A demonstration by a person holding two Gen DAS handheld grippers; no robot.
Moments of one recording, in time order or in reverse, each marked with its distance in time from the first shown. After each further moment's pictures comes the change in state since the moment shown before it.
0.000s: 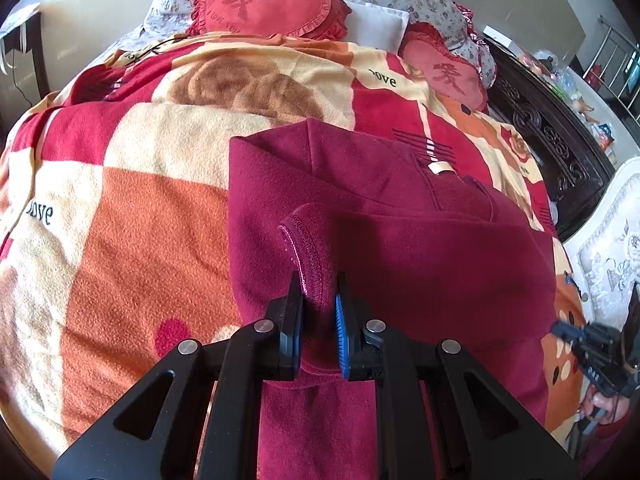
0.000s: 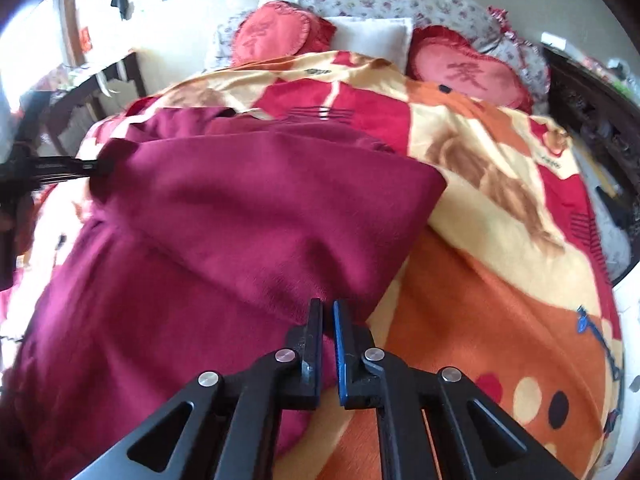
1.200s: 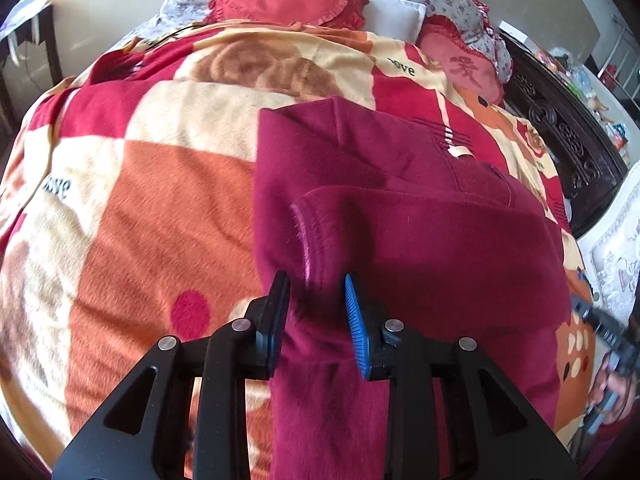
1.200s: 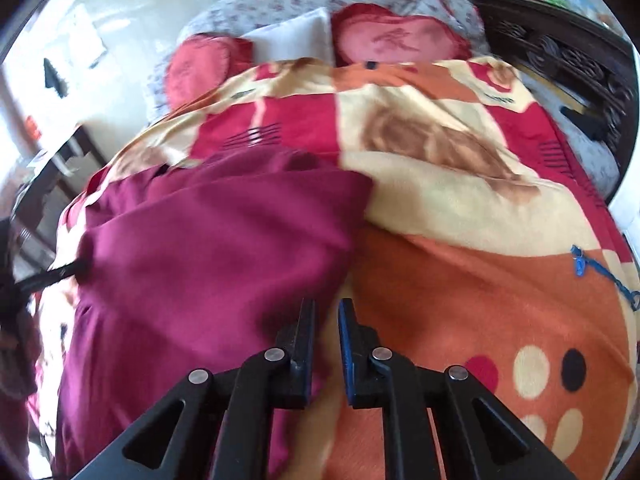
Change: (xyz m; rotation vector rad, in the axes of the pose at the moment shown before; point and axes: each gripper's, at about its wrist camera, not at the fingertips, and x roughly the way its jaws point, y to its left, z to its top) left arm -0.002 0.009 -0.016 -0.036 0.030 0.059; right arm 0.000 -0.043 0.011 0.291 -0.023 -0.012
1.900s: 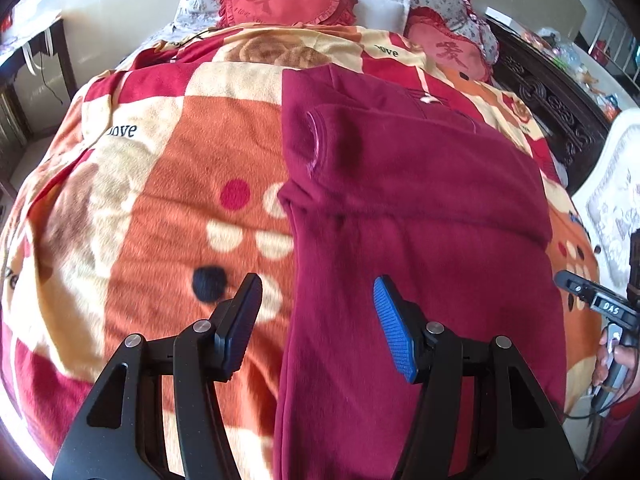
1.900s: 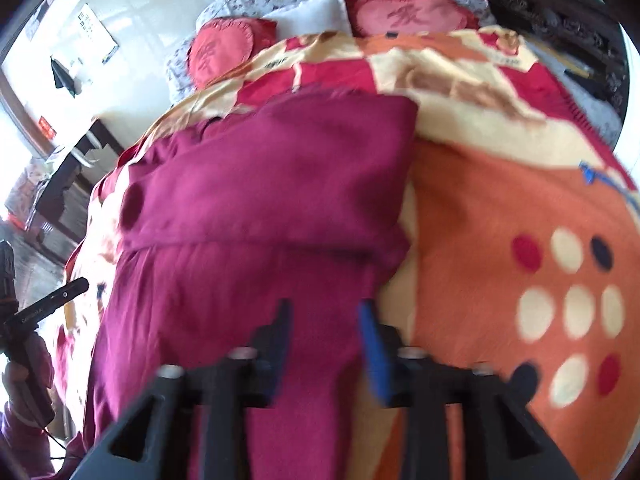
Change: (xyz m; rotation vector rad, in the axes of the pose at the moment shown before) left arm -0.072 -0.003 -0.092 0.073 -0.014 0.054; right arm -0.022 0.044 -0.068 0.058 0.067 0.074
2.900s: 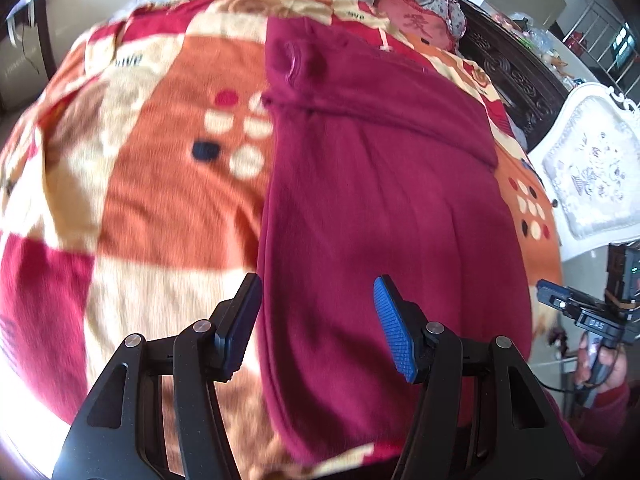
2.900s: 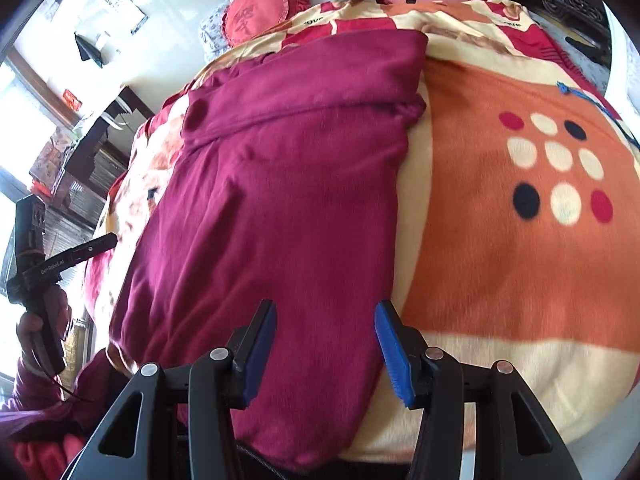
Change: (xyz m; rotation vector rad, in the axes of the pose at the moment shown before) left arm -0.053 0.013 -0.086 -0.017 0.130 -0.164; right arm -0.067 0.022 -0.117 -0.027 0.105 0.088
